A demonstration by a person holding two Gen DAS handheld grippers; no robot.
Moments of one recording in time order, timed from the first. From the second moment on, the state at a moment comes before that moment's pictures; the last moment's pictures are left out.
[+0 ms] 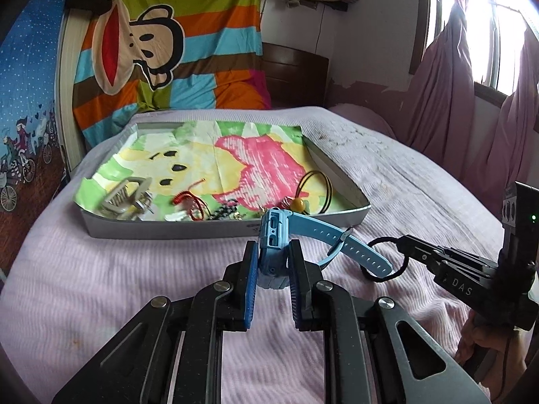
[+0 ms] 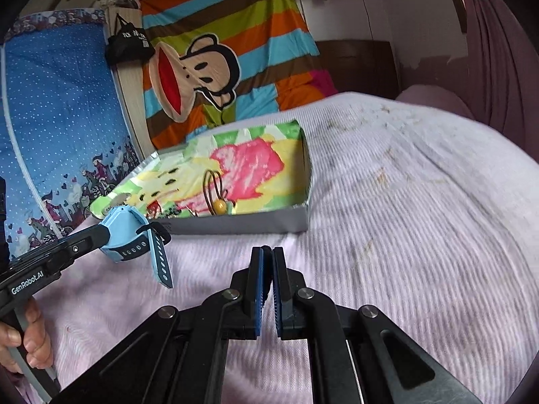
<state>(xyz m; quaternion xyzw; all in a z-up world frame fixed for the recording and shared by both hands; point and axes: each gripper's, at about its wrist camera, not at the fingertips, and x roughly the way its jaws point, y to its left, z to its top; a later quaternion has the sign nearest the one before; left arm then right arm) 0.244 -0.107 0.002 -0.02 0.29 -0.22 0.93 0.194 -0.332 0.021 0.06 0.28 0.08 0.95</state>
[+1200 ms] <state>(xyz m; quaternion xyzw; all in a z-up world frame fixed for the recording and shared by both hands) 0.385 -0.097 -0.002 -0.07 0.31 -0.08 0.95 0.323 -0.310 0.020 0.07 0.22 0.12 0.97</state>
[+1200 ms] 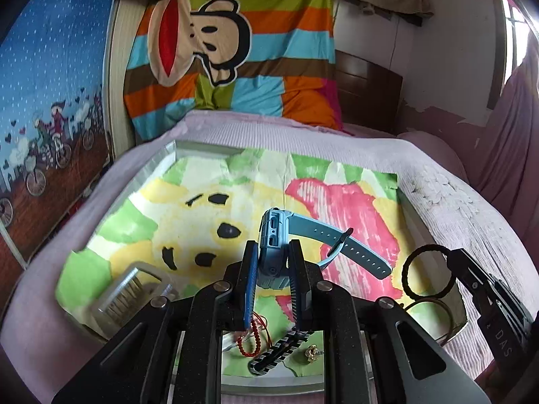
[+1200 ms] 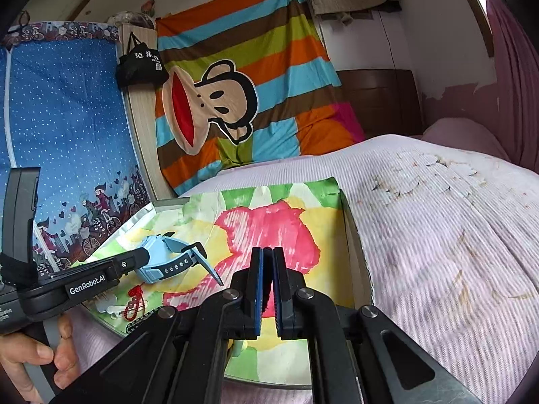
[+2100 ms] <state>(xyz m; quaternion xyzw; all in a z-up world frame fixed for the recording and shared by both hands) 0.388 -0.105 -0.014 -0.06 0.31 -0.08 0.94 0.334 -0.317 0.007 0.07 0.27 0.08 0.96</state>
